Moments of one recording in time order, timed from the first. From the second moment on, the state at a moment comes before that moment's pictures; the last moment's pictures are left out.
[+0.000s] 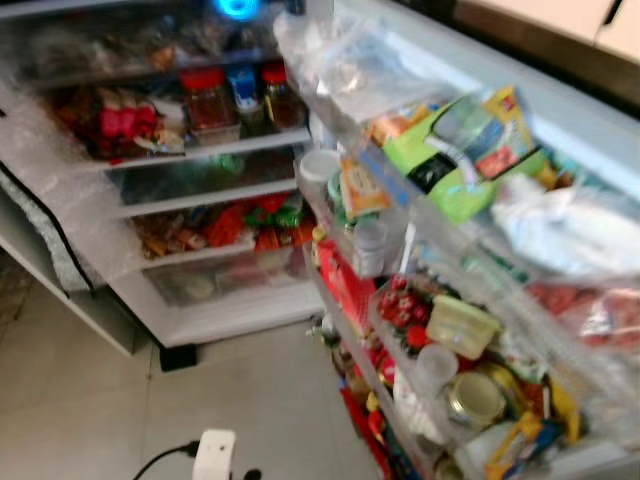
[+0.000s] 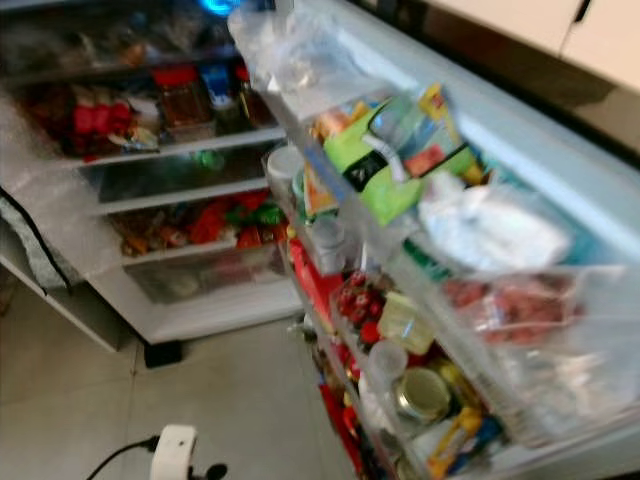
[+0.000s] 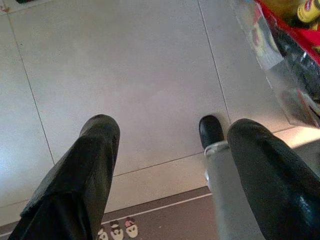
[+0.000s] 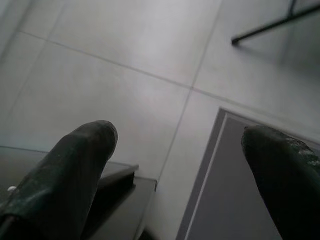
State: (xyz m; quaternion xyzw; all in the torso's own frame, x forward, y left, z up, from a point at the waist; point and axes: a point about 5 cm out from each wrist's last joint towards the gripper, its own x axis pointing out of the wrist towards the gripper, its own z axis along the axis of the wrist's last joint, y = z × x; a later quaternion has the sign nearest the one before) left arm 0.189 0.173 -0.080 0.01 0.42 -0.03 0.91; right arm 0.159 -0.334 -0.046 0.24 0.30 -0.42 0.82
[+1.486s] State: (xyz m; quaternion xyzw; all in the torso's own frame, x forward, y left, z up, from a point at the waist) left arm 0.177 0.175 -0.085 0.01 0.42 -0.02 0.91; right arm 0.146 -0.325 -0.057 0.24 0.33 -0.41 0.81
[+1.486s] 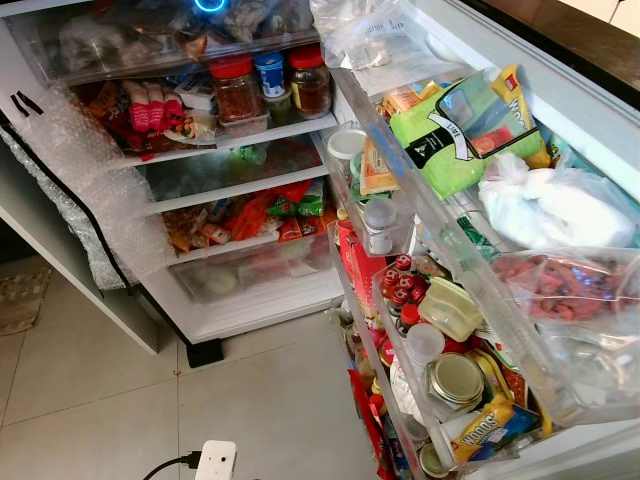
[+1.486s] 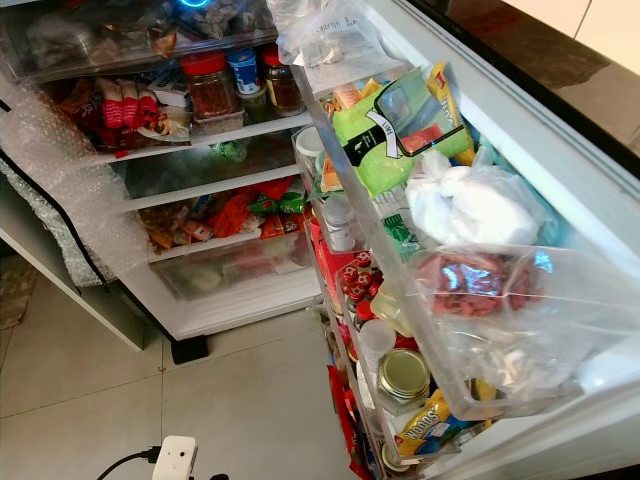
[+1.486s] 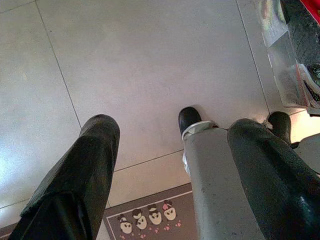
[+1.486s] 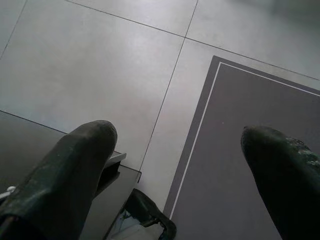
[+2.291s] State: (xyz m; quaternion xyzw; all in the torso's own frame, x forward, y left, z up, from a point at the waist) left arm 0.157 0.206 -0.088 0.01 0.43 -0.01 0.90; right arm 0.146 -0.323 -0.058 0.23 0.34 -0.41 0.81
